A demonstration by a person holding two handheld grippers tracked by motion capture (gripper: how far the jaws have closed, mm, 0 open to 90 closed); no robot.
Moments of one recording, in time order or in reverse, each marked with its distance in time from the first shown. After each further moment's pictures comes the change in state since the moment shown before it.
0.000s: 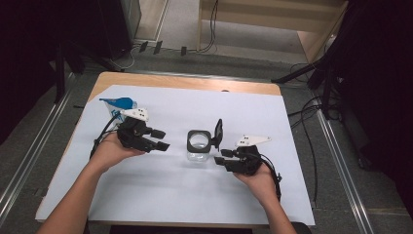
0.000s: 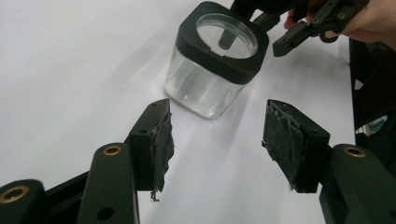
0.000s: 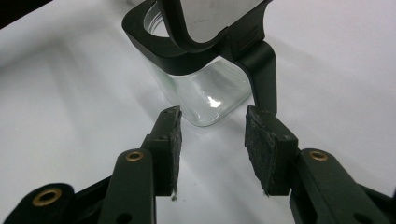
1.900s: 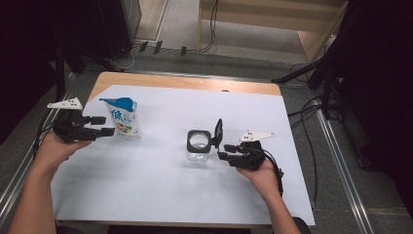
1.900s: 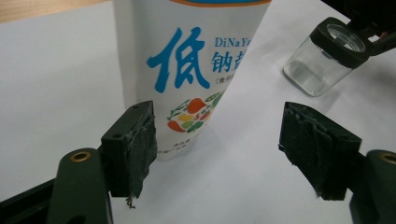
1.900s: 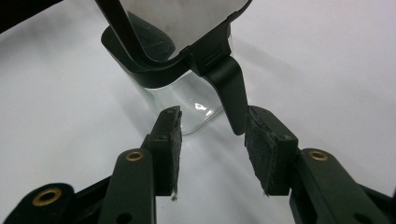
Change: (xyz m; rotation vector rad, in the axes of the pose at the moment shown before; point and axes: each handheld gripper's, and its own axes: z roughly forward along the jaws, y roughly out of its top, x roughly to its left) left arm 0.055 -0.072 -0.122 -0.148 0.275 -0.207; right arm -0.015 0.005 -0.004 -0.024 -0.012 0.006
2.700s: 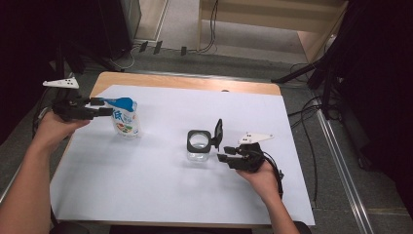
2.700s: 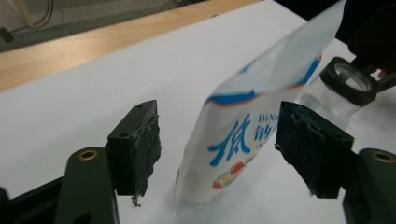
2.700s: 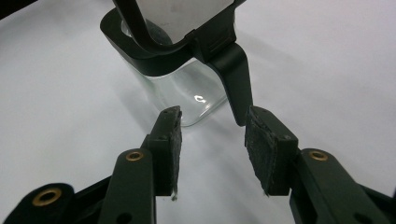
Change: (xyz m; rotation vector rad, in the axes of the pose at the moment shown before) left arm 0.031 0.046 0.004 -0.050 -0.035 0.049; right arm 0.004 -0.004 0.001 0.020 -0.014 0.000
